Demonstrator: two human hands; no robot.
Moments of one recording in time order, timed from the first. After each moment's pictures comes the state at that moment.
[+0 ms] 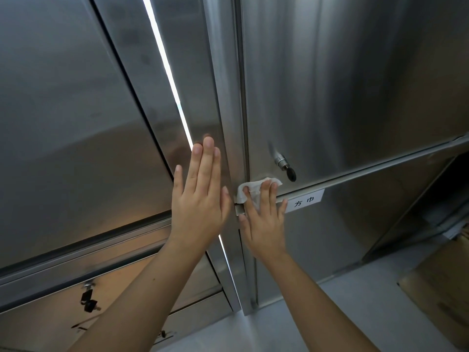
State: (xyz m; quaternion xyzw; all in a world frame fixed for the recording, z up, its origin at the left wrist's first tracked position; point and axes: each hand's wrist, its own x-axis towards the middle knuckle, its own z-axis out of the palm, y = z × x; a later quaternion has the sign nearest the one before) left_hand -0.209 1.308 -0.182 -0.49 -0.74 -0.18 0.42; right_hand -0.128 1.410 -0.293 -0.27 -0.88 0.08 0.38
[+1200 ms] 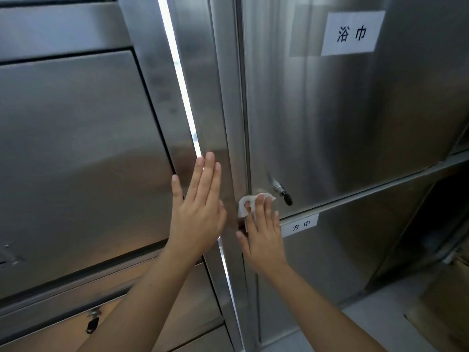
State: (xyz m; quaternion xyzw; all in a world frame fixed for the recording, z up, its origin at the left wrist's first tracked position) left_hand -0.221 1.296 -0.146 -0.50 -0.71 -0.13 0.47; right_hand -0.121 1.400 -0.247 -0.27 -0.90 0.05 0.33
